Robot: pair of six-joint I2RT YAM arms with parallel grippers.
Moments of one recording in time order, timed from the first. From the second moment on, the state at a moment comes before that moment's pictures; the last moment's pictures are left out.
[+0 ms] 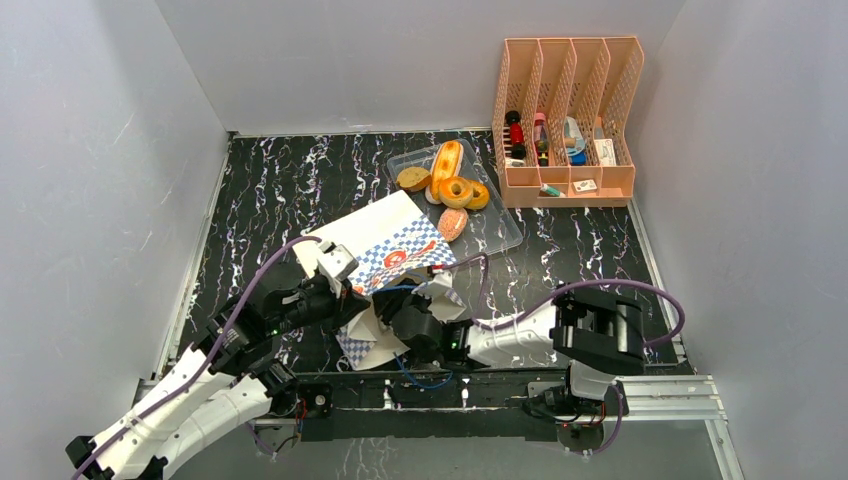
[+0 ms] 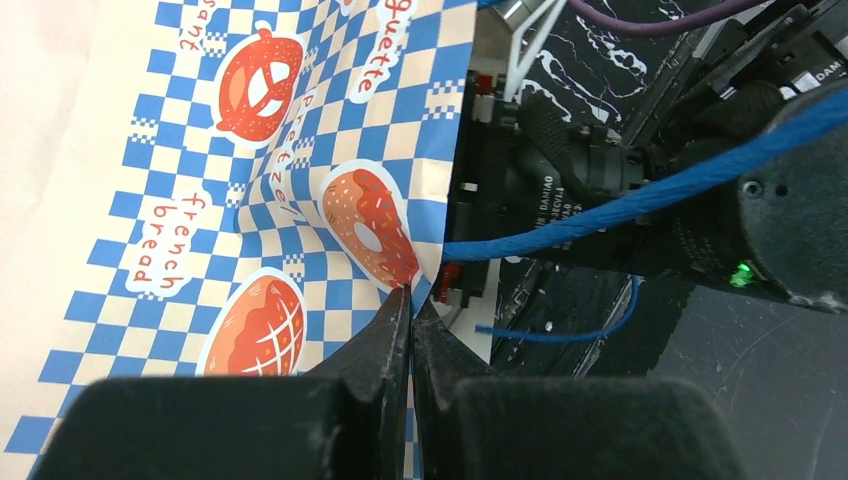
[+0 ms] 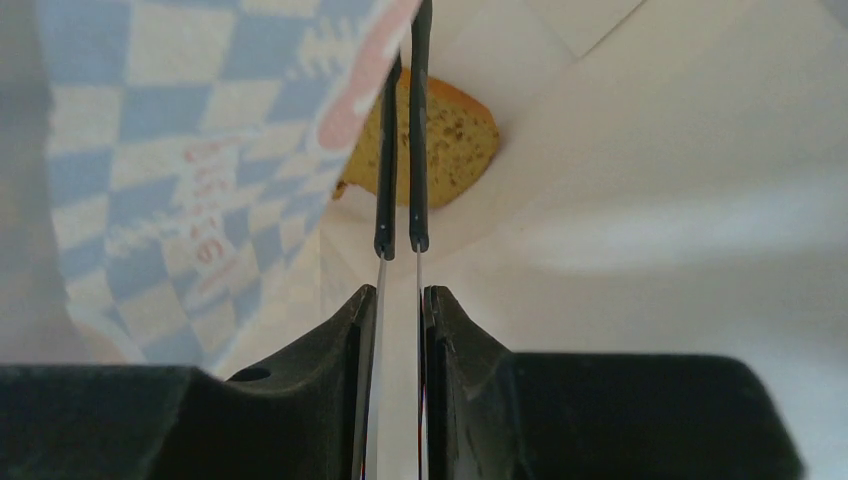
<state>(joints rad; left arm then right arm) -0.76 0.55 0.69 -0.61 0.23 -0.09 1.37 1.66 0.75 0.53 0.86 1.18</state>
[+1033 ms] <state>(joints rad) -0.76 0.50 0.71 -0.62 0.13 -0.06 1.30 1.91 0.81 0.86 0.23 1.10</state>
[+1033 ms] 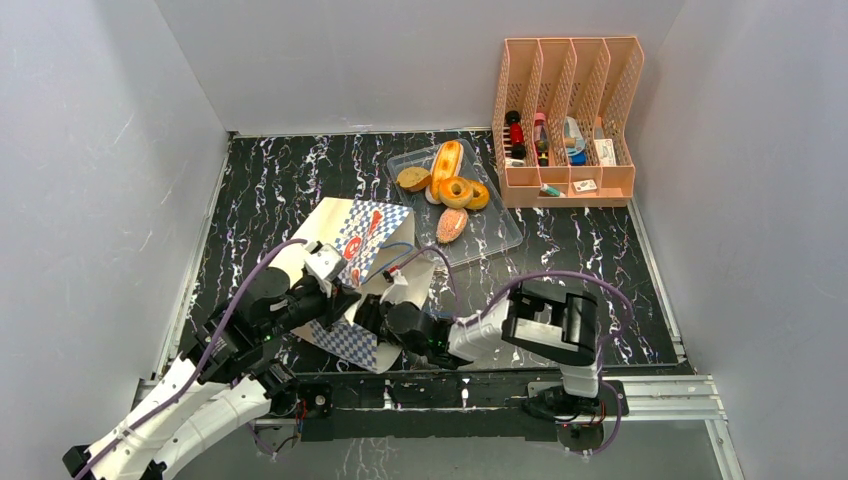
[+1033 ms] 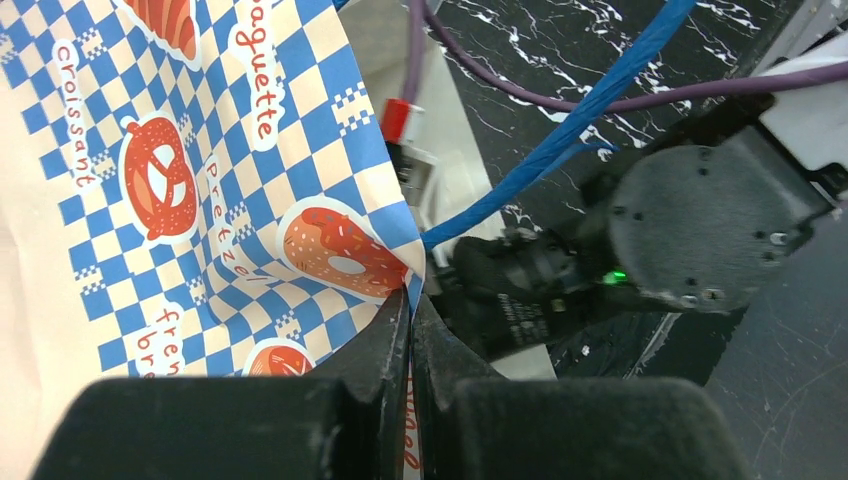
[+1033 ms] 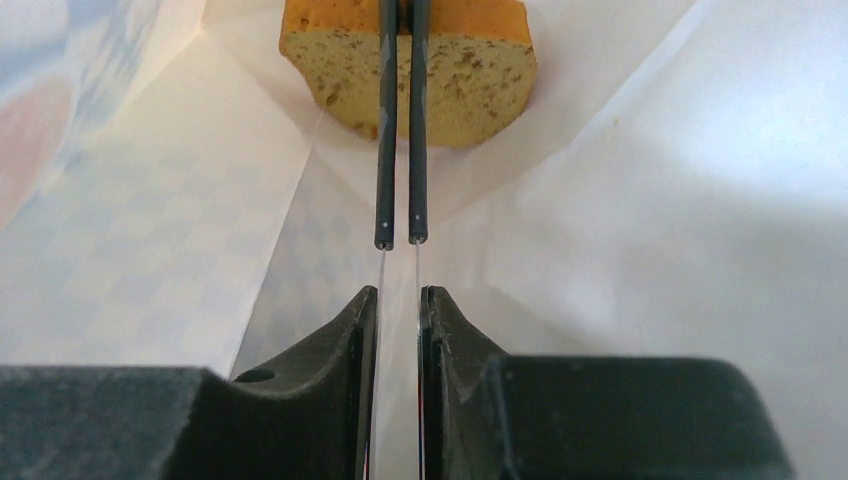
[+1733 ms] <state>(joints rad) -0.76 0.50 0.76 -0.66 0.03 -0.02 1.57 1.64 0.63 0.83 0.35 1.13</state>
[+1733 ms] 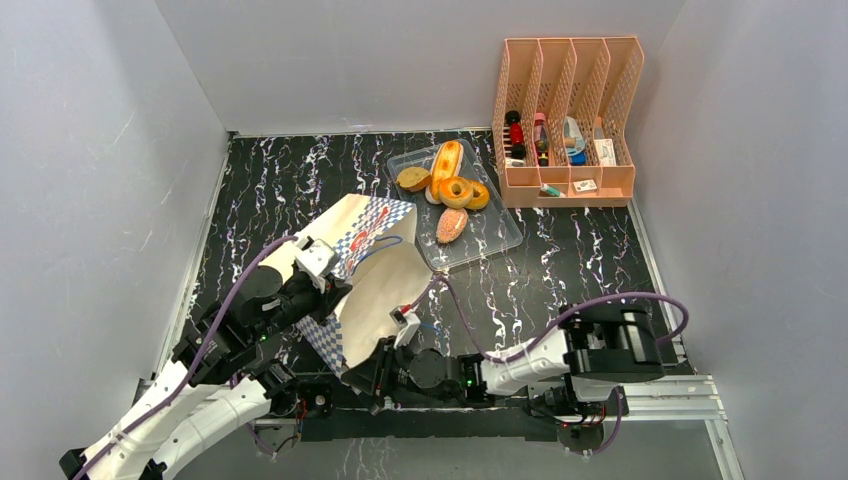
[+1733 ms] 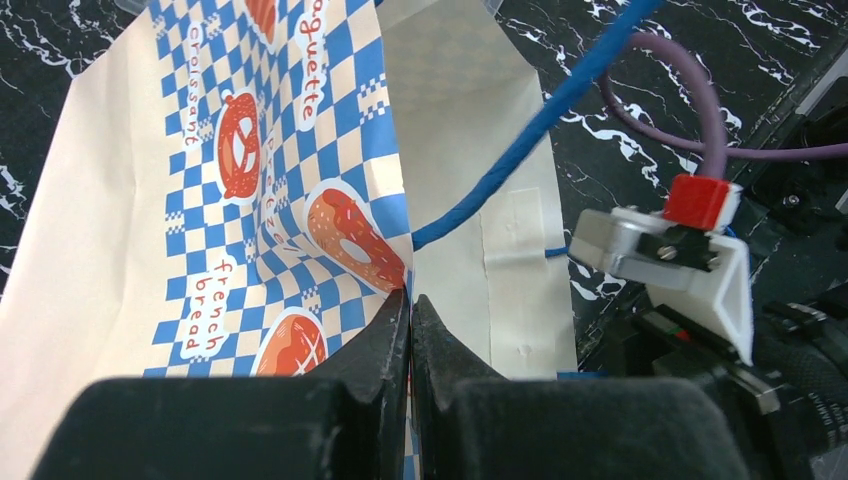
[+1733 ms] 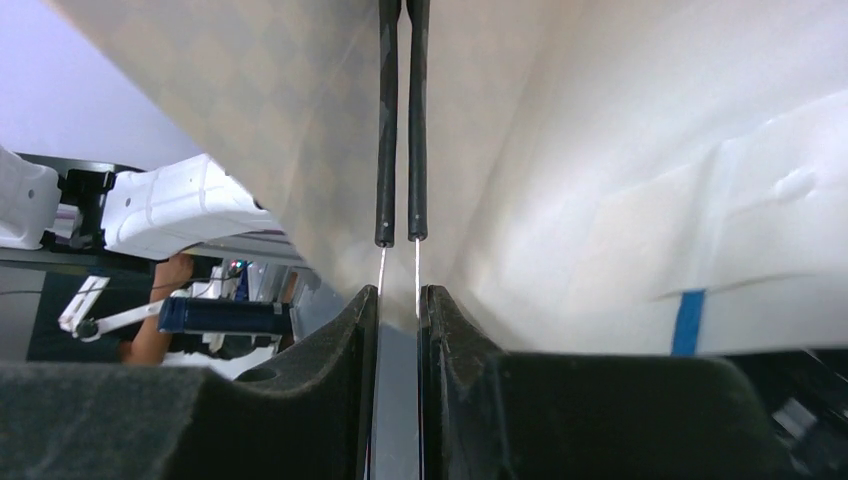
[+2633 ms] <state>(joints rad) -0.76 0.53 0.78 -0.67 0.09 0.01 1.60 1.41 0.74 0.30 0.77 1.07</state>
